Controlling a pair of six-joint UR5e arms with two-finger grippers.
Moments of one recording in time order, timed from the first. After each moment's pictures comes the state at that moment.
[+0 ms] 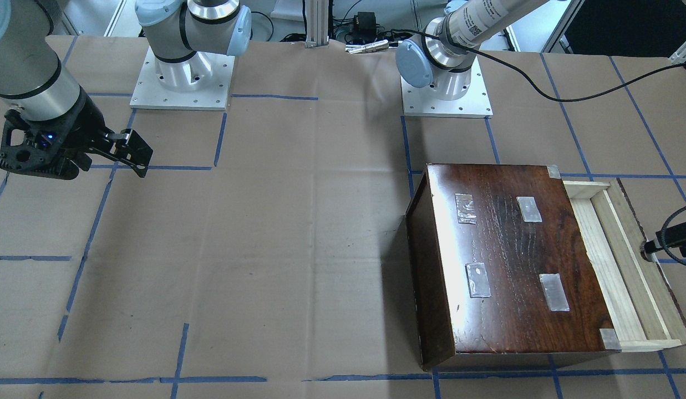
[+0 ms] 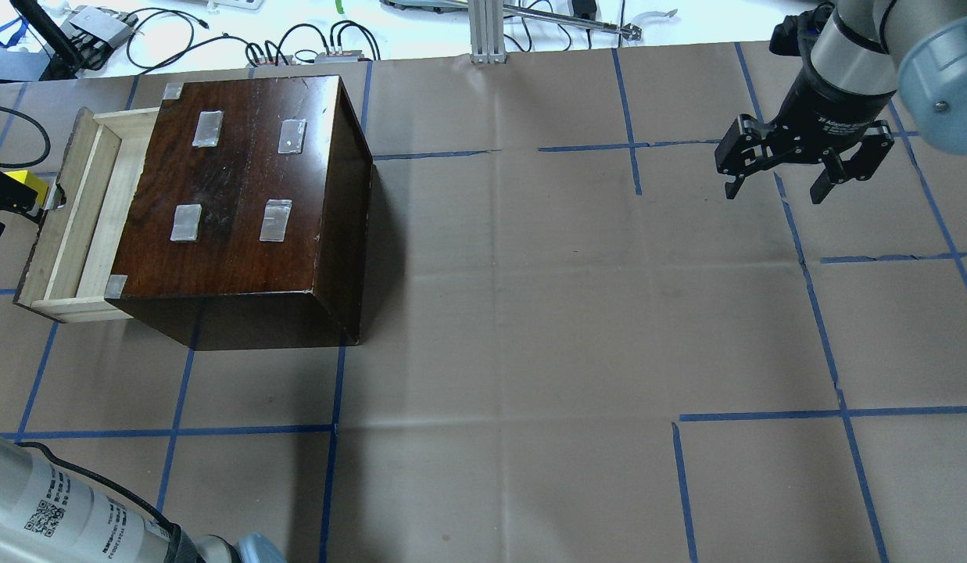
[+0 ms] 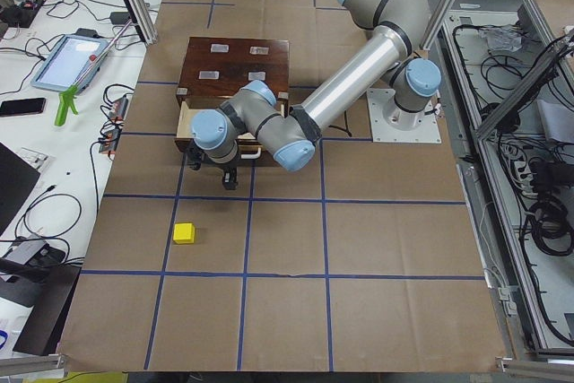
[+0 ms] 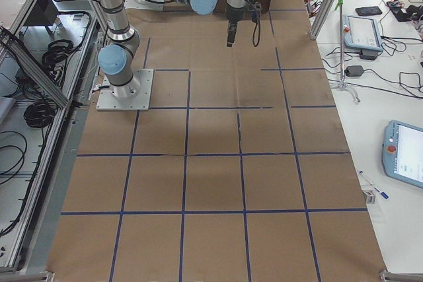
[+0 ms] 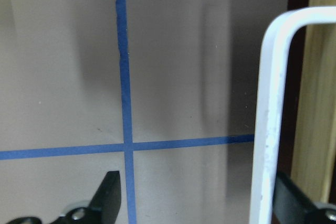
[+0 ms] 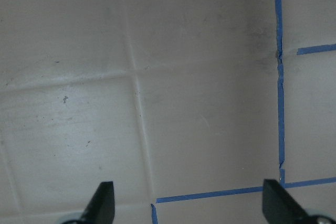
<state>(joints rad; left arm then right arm) -0.84 -2.11 -1.31 -1.45 1.47 0.75 1.43 -1.52 1.65 -1.63 -1.57 -0.02</state>
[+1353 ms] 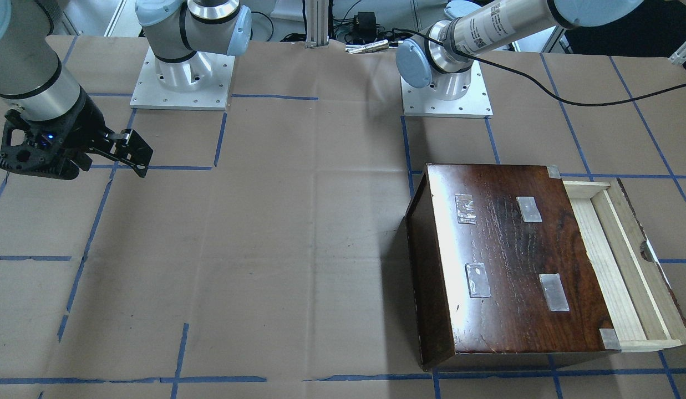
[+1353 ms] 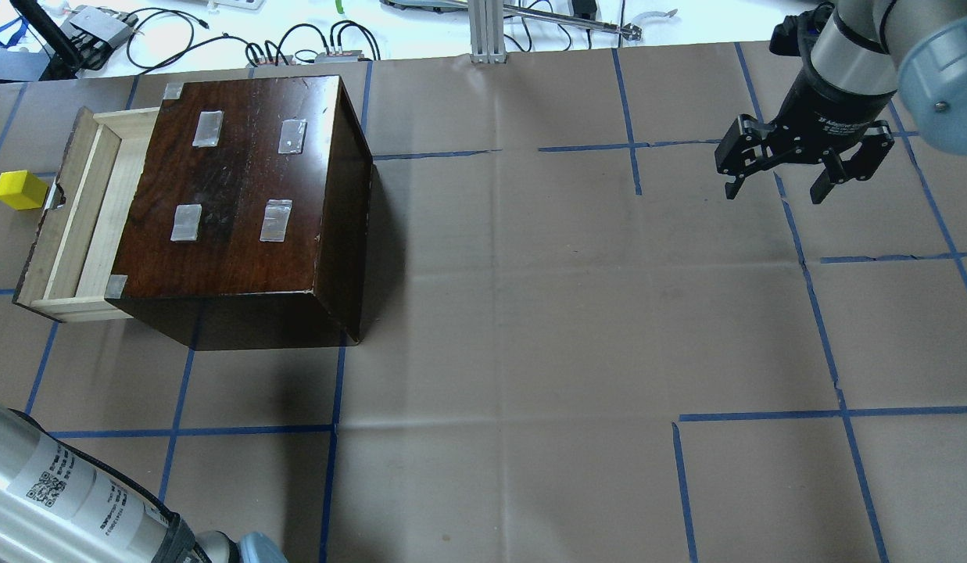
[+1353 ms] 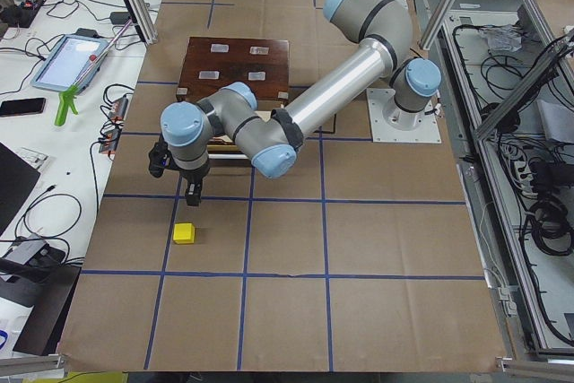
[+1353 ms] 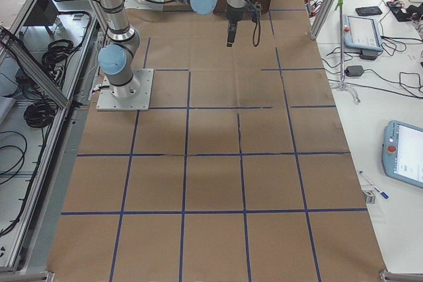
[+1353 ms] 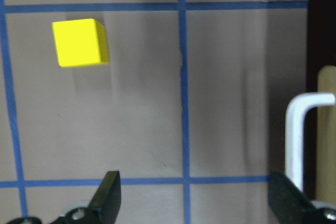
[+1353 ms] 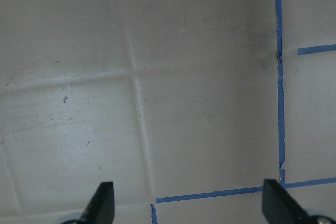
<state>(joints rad) -0.84 -2.30 -0.95 -1.39 1.50 0.76 1.43 -1.52 1.65 -1.63 -1.57 -0.03</state>
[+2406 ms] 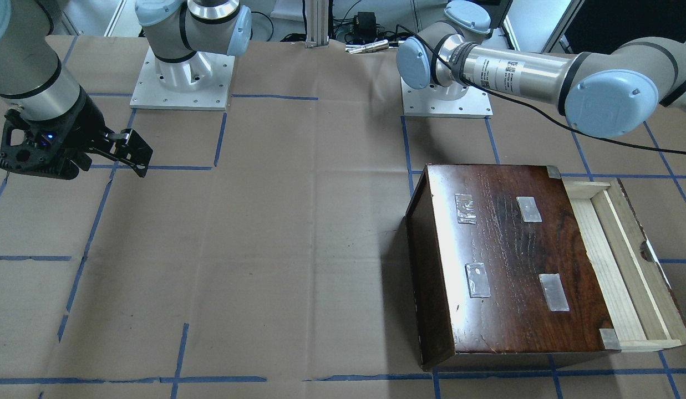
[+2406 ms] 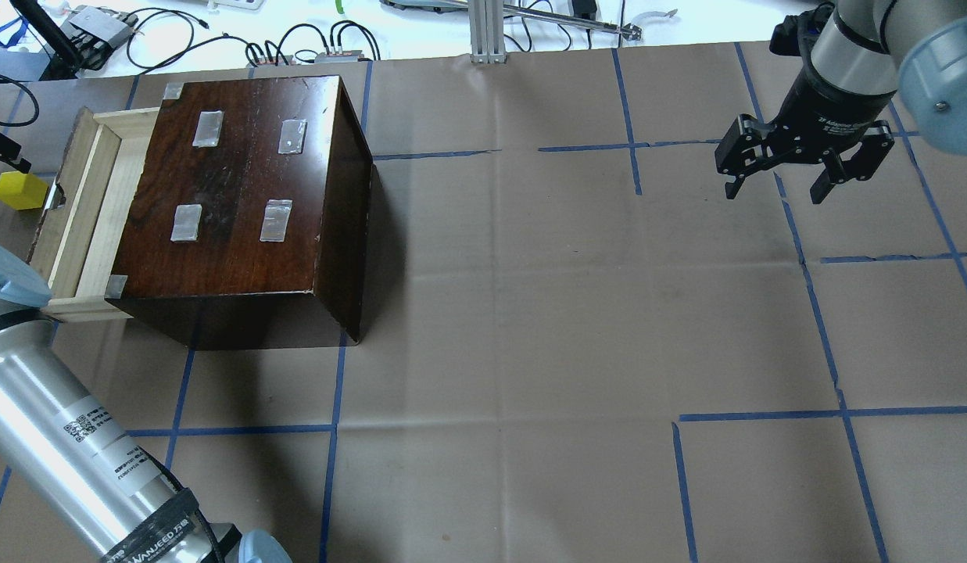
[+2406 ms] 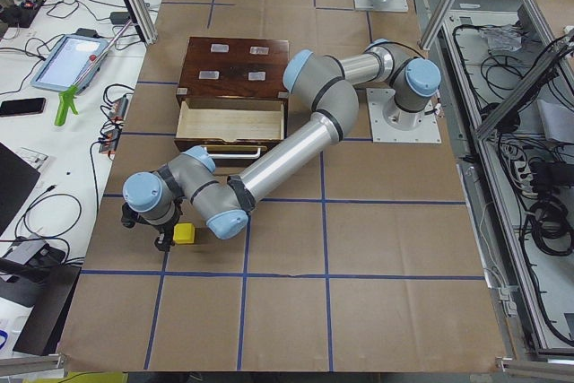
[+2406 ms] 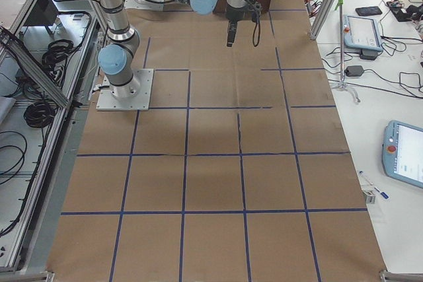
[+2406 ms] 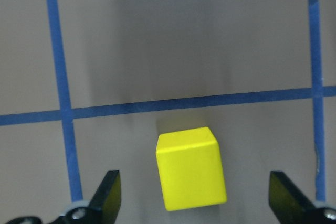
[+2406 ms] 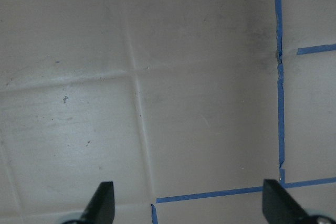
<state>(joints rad) -0.85 -2.73 -0.46 -1.52 1.51 0.82 1.43 -1.52 1.65 -1.63 -1.57 -0.03</state>
